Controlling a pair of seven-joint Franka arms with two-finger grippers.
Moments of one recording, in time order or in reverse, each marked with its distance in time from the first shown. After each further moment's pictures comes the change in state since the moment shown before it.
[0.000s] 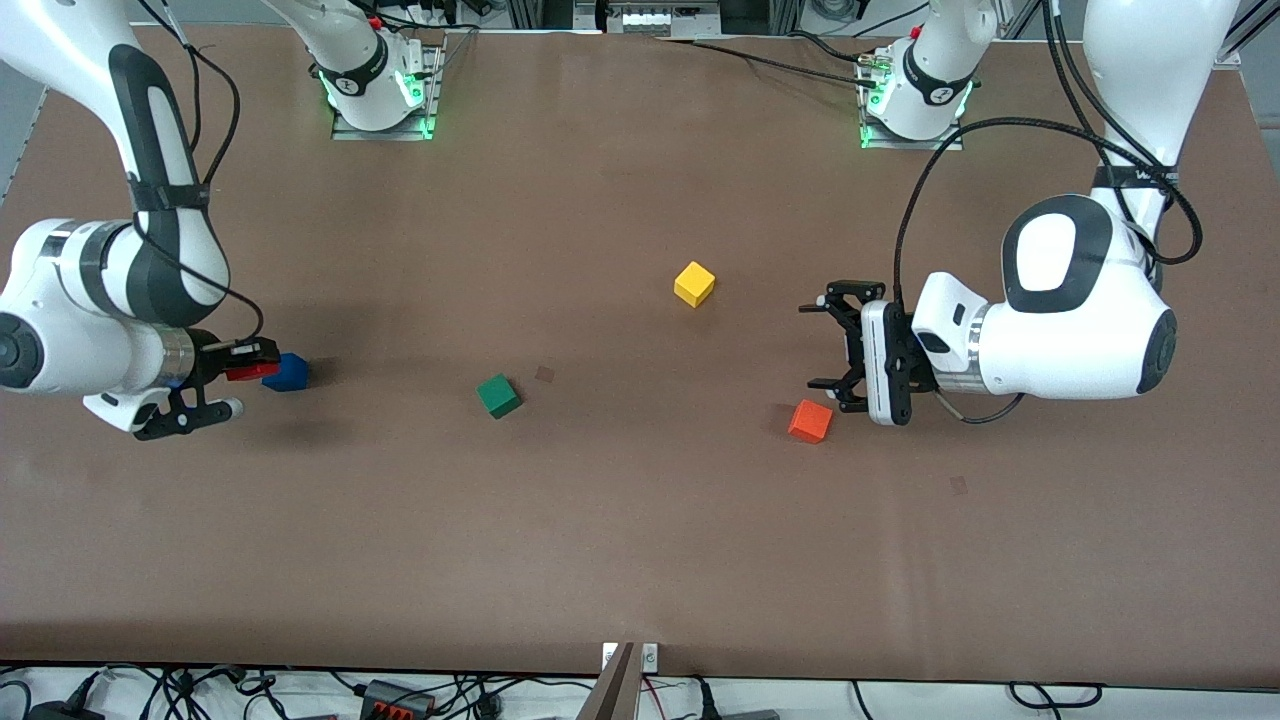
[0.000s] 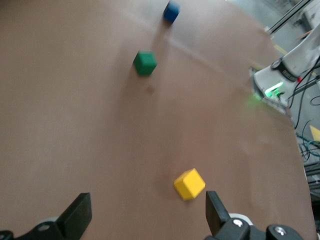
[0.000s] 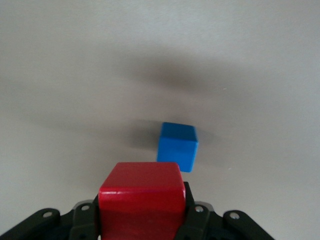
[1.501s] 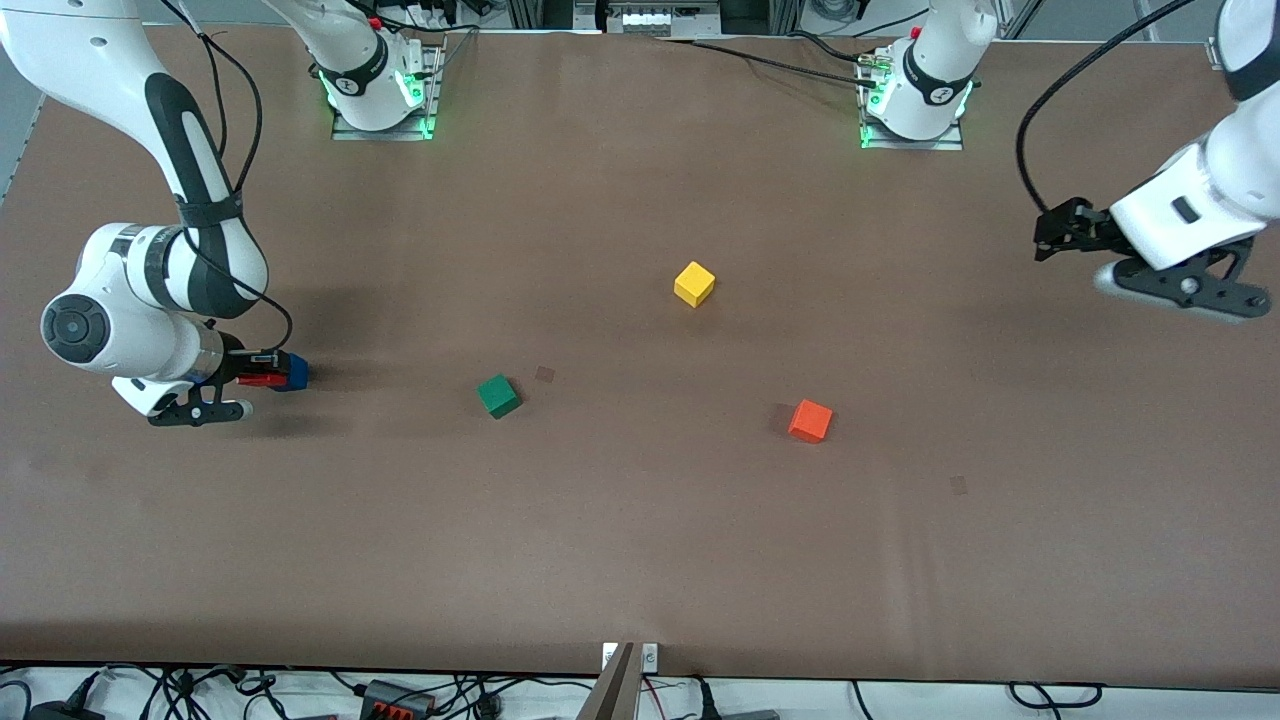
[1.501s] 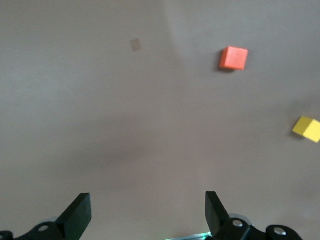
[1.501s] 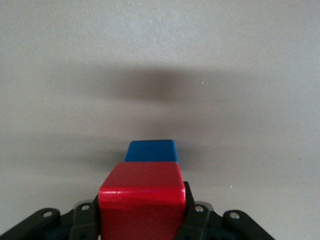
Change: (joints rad) left arm -0.090 -0.416 0.304 -0.062 0.591 -0.273 -0.958; right arm -0.021 0.048 -0.008 -0.155 -0.023 0.264 0.154
